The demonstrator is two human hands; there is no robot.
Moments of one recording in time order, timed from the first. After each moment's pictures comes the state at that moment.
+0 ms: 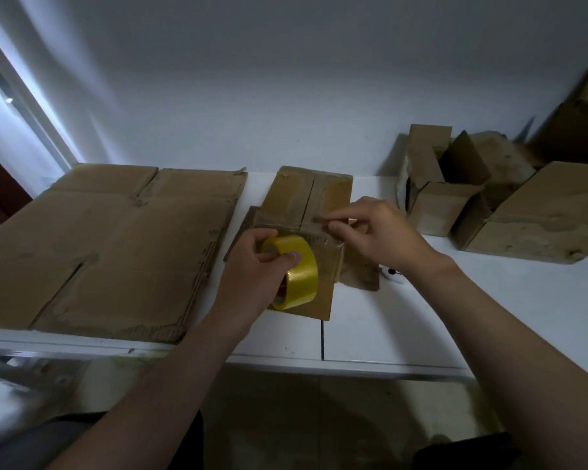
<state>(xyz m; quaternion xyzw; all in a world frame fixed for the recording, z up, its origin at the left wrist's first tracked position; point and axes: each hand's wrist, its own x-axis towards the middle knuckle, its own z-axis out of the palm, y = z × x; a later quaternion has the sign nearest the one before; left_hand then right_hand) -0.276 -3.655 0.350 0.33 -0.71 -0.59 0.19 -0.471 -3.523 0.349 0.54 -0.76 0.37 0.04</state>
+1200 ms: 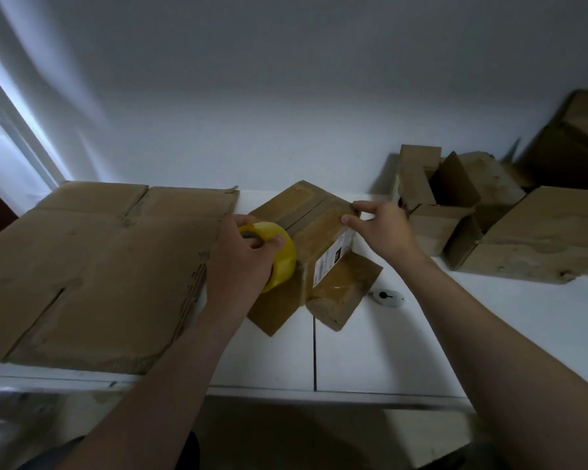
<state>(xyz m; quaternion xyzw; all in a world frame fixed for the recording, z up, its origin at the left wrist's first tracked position) -0.323 -3.686 0.356 0.39 -0.74 -0.49 0.26 -0.518 -3.544 0.352 0.28 -0.86 0.42 -0.06</state>
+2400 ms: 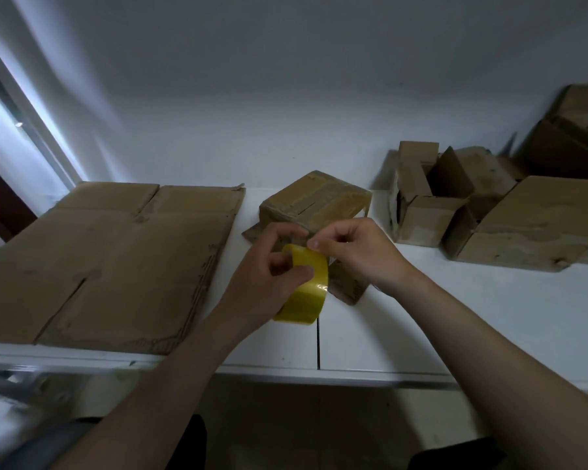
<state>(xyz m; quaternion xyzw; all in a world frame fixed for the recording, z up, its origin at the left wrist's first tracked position) -0.273 -3.643 0.376 0.18 -0.78 -0.58 0.17 -0.429 -3.526 0.372 0.40 -0.72 0.54 -0.19</state>
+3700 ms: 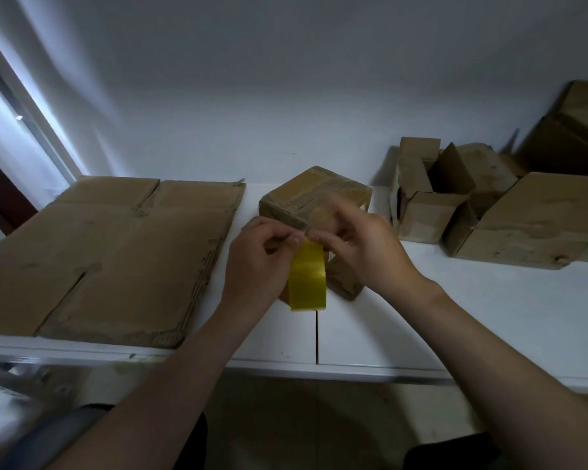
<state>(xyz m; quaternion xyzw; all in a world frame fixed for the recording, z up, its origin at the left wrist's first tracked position) -0.291 -3.649 0.361 0.21 -0.80 -0.45 0.33 -0.418 -3.515 0.378 0.50 -0.74 0.46 0.01</state>
